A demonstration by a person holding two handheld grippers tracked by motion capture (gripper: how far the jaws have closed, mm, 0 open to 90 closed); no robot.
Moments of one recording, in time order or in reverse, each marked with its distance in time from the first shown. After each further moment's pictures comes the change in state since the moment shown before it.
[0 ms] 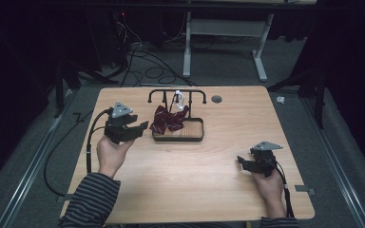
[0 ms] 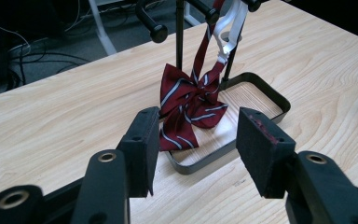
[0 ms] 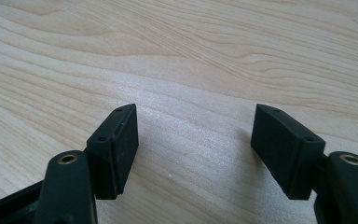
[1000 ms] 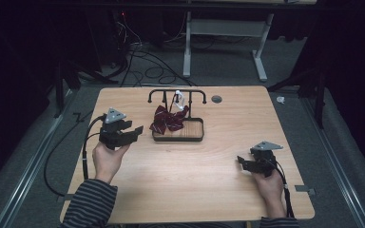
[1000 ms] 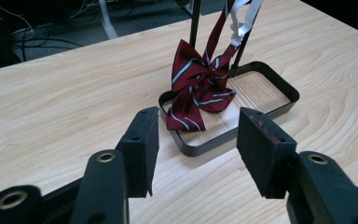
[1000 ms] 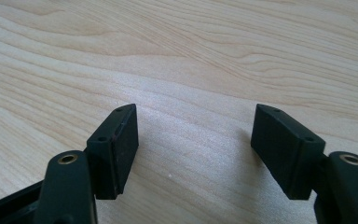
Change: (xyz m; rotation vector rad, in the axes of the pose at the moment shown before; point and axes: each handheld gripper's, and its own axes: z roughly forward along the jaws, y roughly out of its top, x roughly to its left) left arm 0.010 -0.022 -0.004 0.013 0.011 -0.061; right arm 0.000 0.000 0.000 0.000 0.000 -0.001
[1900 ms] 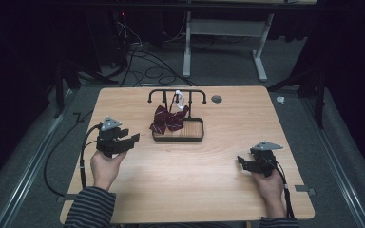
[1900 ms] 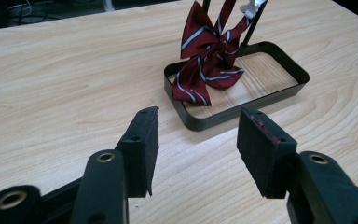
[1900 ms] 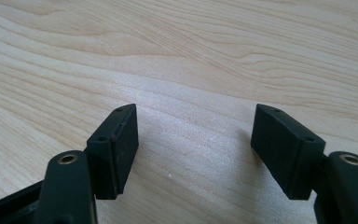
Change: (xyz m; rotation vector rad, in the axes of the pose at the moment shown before) left arm 0.008 -0.029 0.003 0.028 -0.003 -0.070; right arm 0.000 0.000 0.000 0.000 0.000 0.001
